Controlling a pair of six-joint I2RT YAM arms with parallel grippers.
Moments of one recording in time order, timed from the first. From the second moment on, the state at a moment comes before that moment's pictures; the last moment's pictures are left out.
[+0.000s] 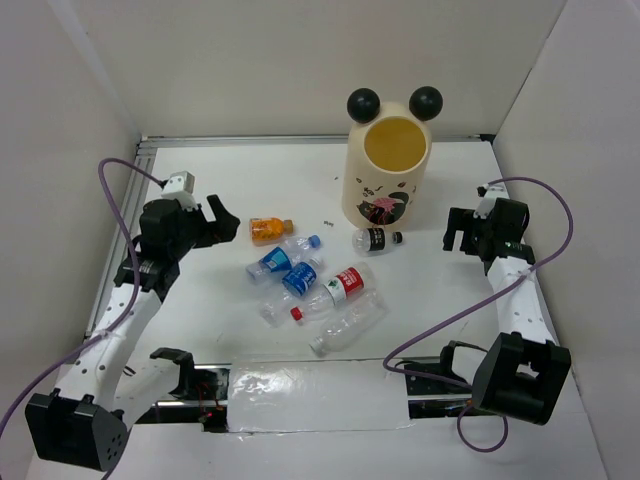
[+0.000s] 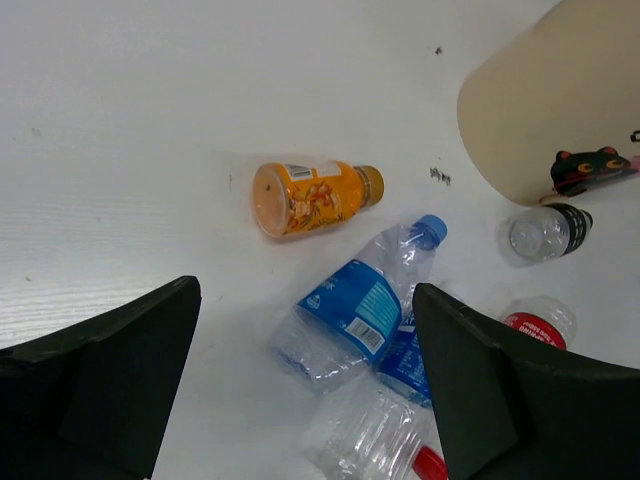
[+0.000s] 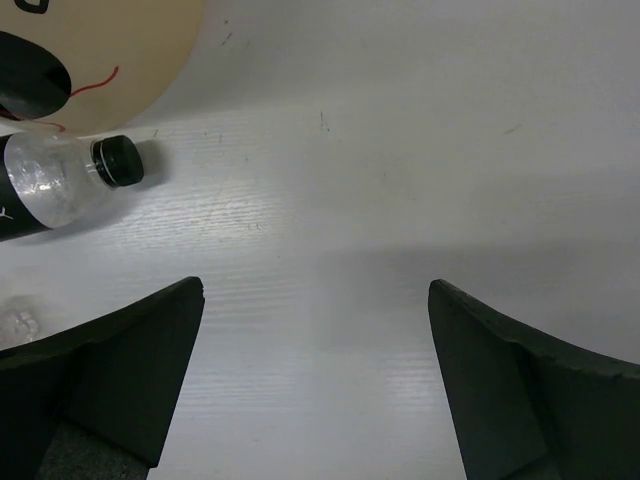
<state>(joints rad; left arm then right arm) -0.14 0.91 0.80 -0.29 0.09 -0.38 -0.29 1.11 0.78 -0.39 -0.19 -0.08</state>
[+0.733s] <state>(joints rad) -0.19 0.92 0.76 -0.31 0.23 -0.37 -0.20 1.06 0.78 -0.35 -0.54 -0.19</state>
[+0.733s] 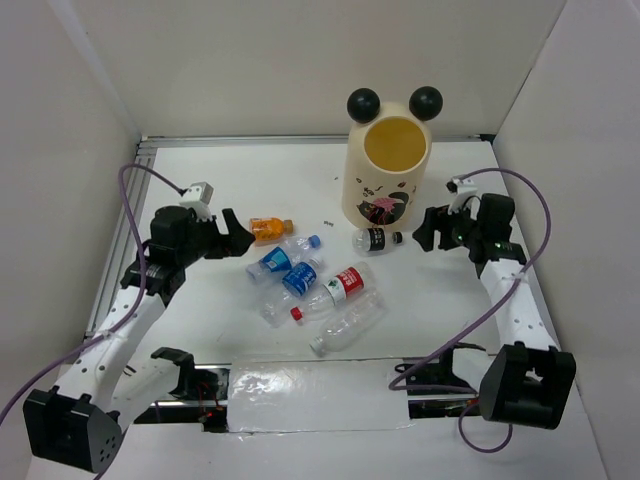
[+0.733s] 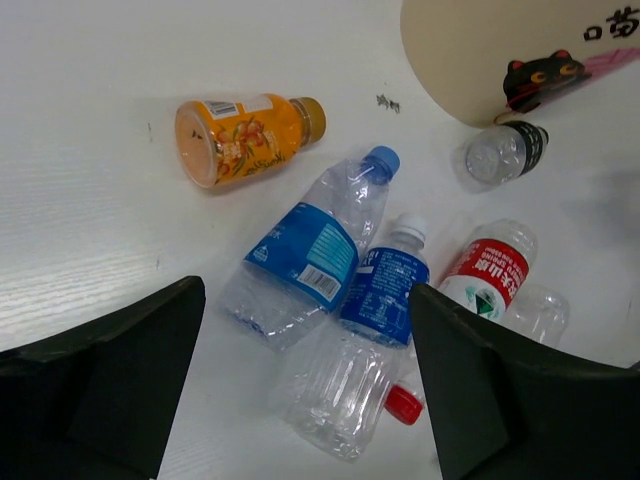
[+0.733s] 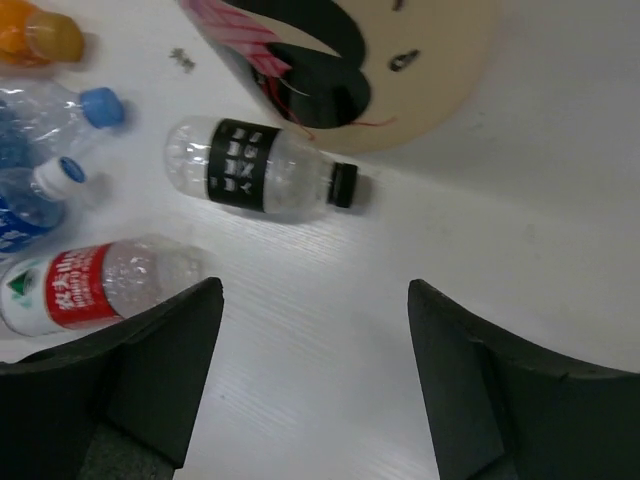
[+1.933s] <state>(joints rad) -0.30 0.85 0.70 -0.38 0.16 -0.40 0.29 1.38 0.61 -0.02 -0.61 -1.27</state>
